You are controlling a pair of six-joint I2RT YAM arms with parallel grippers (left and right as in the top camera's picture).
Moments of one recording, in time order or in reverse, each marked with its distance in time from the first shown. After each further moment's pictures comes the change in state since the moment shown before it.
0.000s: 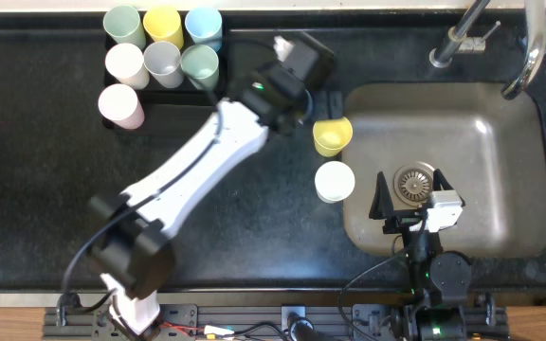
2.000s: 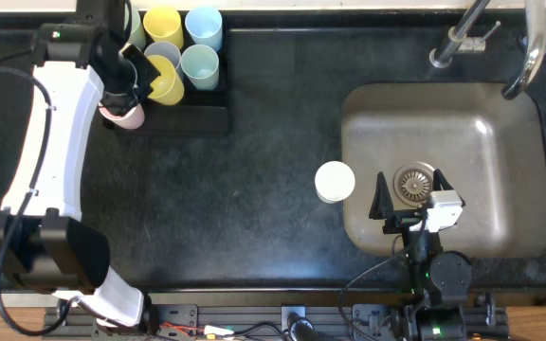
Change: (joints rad) left arm 0.663 -0.150 0.024 -0.454 -0.001 -0.081; right arm 0.000 0.000 0.000 0.000 0.000 0.001
